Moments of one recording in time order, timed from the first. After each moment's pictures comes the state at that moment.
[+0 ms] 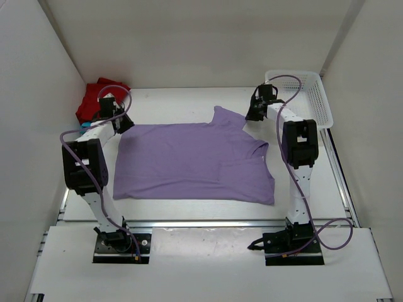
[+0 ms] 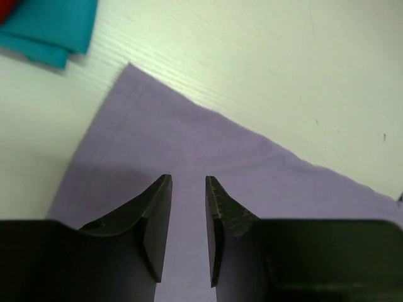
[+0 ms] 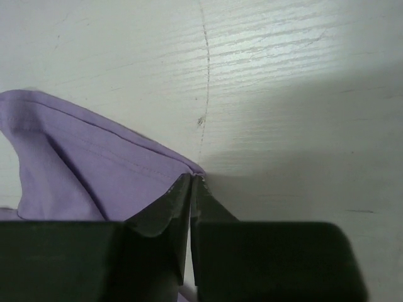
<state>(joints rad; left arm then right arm) 0.11 1.85 1.26 -0.17 0.07 -0.48 0.12 2.36 1.86 -0.34 -0.13 0.42</state>
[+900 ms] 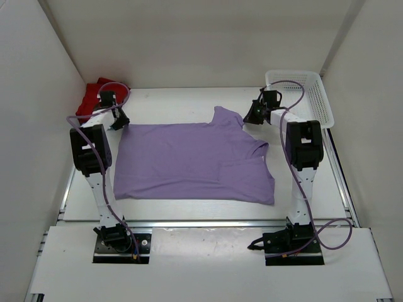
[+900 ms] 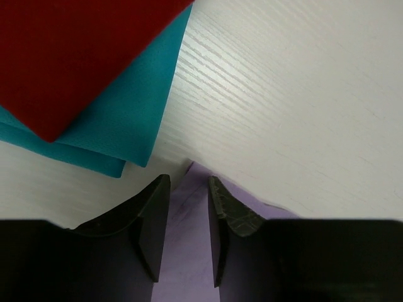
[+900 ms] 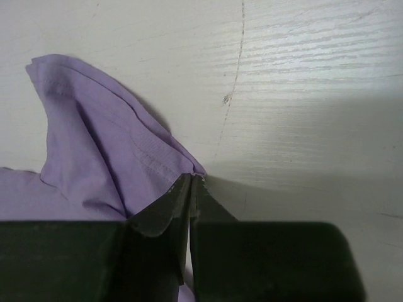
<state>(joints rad) 0.15 2.21 1.65 -0.34 -0.05 -0.40 0.09 2.29 1.67 -0.14 -0.29 0.42</state>
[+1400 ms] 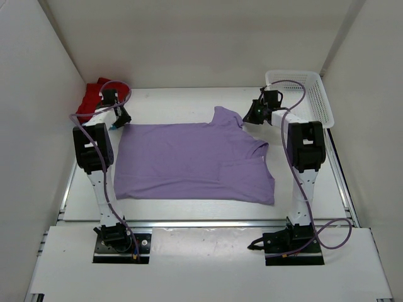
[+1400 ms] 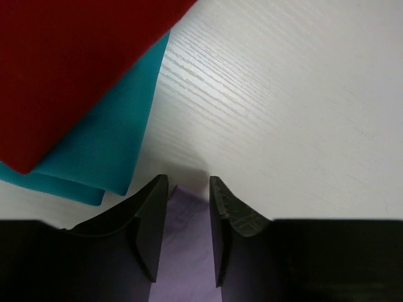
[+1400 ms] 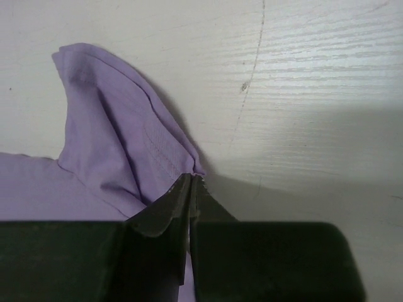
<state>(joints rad) 0.13 2.26 1.72 -0.34 -0.06 -0.41 0.09 2.24 1.62 -0.12 -0.32 0.42</state>
